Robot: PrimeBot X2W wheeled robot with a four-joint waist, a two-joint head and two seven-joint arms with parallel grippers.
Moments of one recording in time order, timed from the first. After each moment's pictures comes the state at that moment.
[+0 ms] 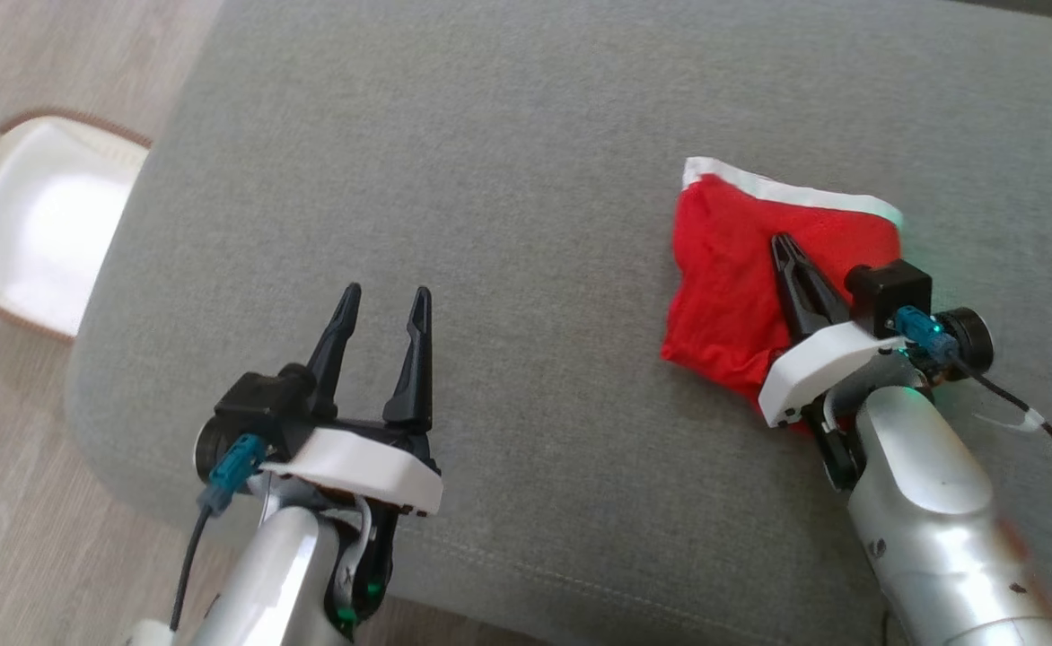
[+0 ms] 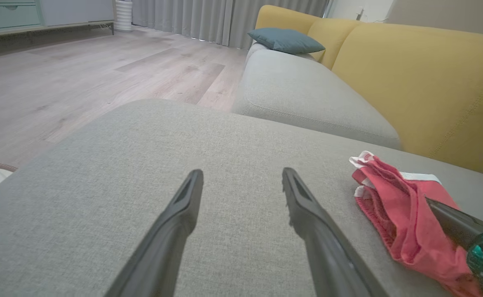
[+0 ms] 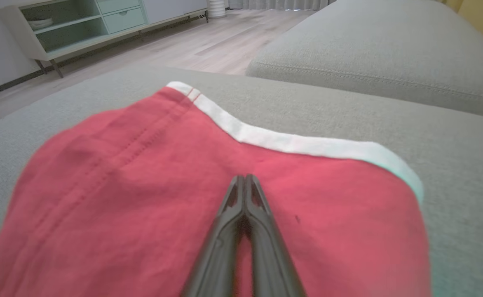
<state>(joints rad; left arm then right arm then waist) -0.19 0.04 -0.38 0.18 -0.33 0.07 -0.25 -0.55 -0.06 0.14 0.82 0.01 0.13 -0.24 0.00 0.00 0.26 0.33</state>
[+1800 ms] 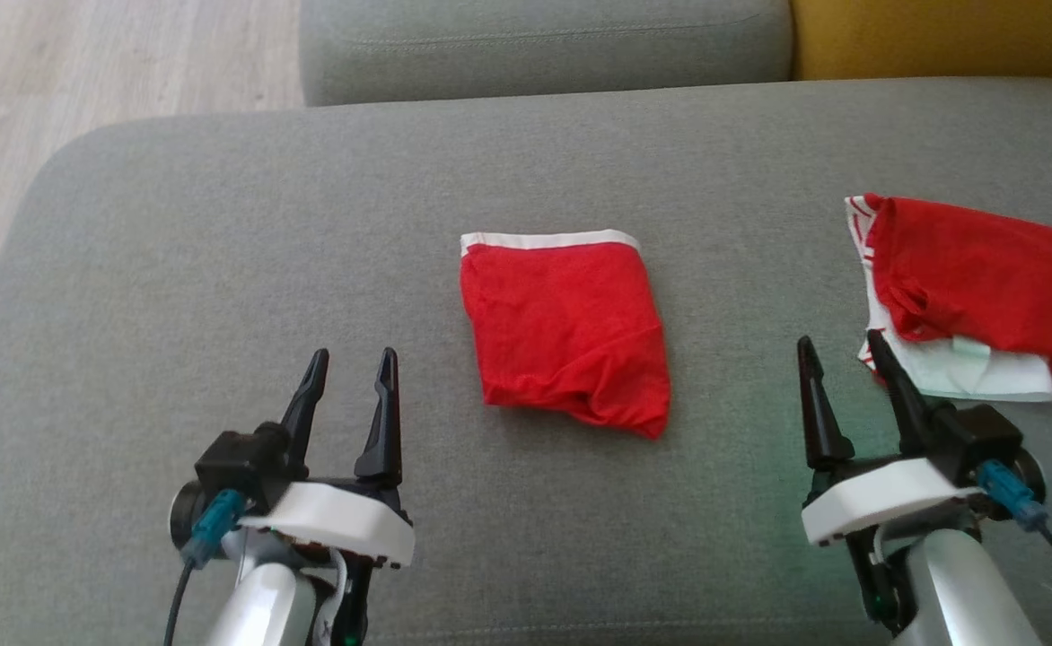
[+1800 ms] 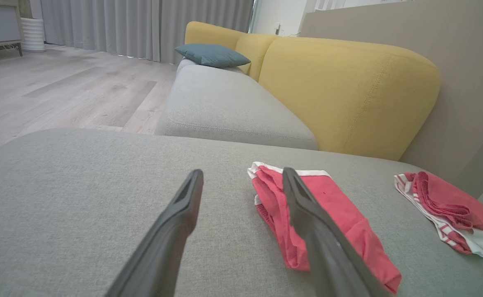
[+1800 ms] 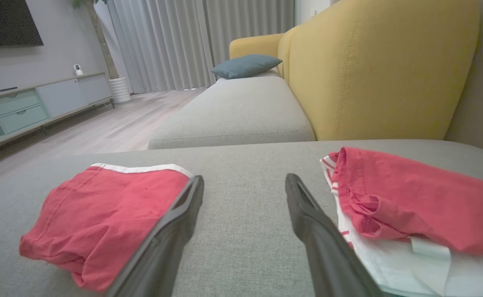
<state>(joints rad) -0.08 0.05 -0.31 0.19 -0.29 0.07 -0.25 -0.13 -0.05 0.05 0.35 0.12 0.13 -0.22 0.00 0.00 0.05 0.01</state>
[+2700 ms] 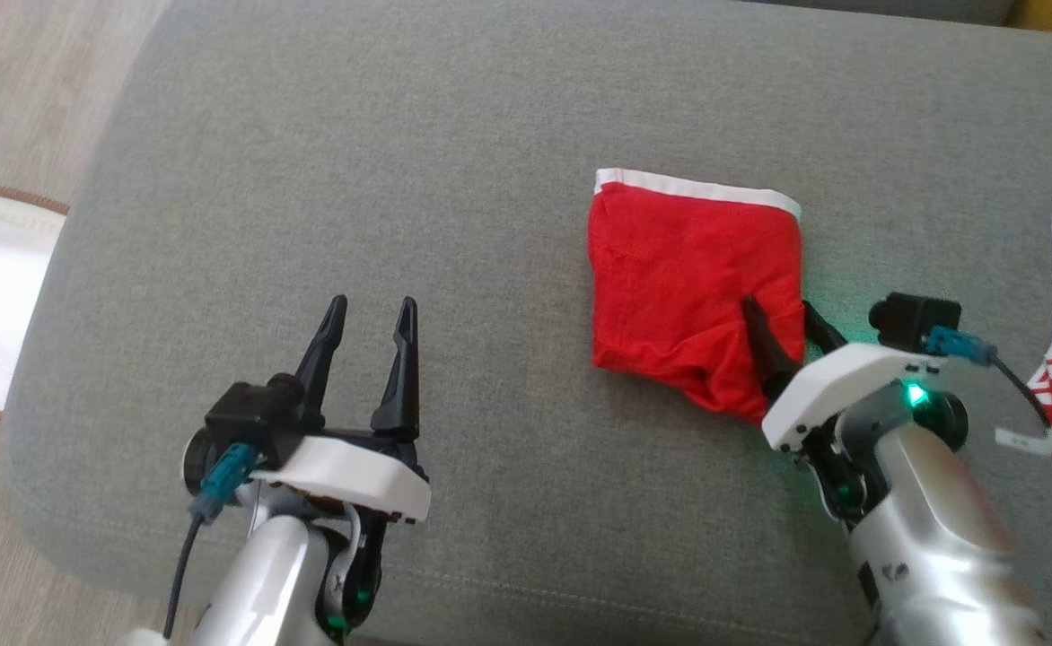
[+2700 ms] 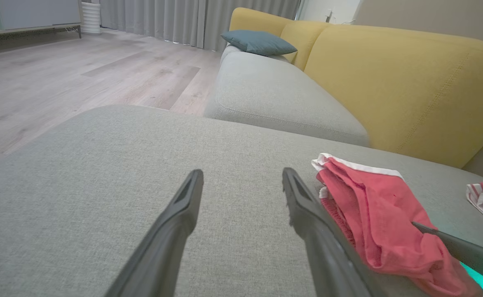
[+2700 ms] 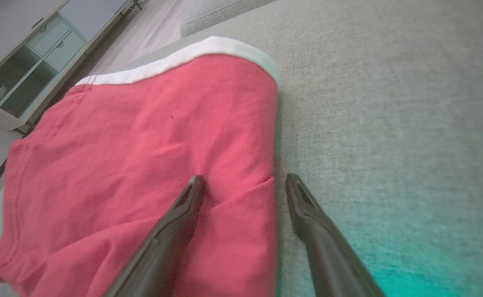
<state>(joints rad) -0.18 0.04 -0.35 0.20 -0.31 0.07 -0.25 -0.45 -0.05 0.14 0.74 0.43 0.13 0.05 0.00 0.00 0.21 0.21</state>
